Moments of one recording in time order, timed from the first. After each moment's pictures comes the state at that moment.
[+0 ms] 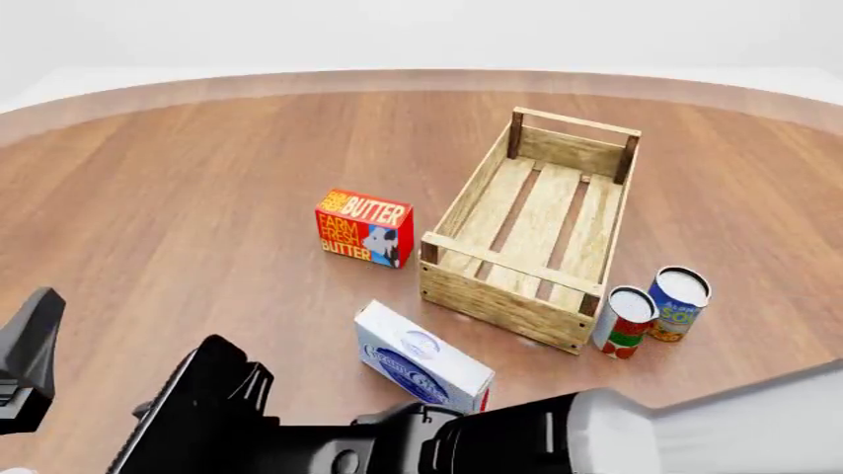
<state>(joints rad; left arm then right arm) 0.00 0.00 0.00 0.00 0.00 1.38 1.78 -0.98 -0.34 0.00</state>
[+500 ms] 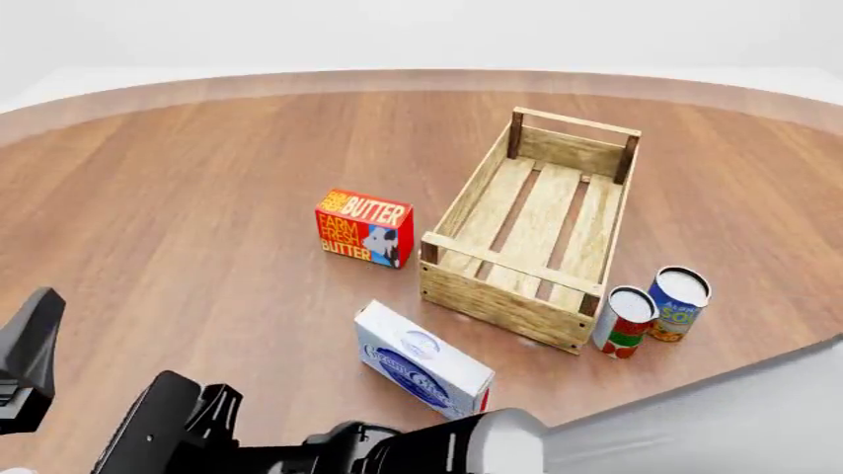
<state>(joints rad) 0.00 0.00 0.00 0.00 0.00 1.40 1.91 -1.08 -0.31 -0.06</state>
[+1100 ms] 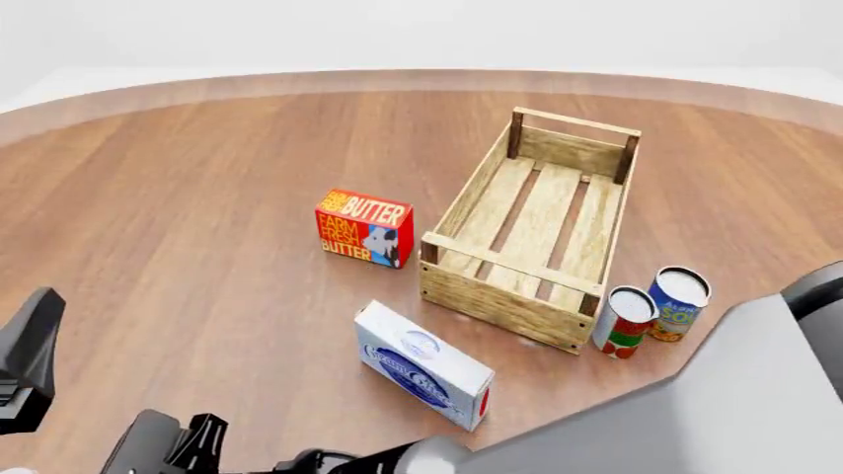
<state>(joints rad) 0.00 0.00 0.00 0.00 0.00 1.41 2.06 -1.16 -0.31 -0.08</state>
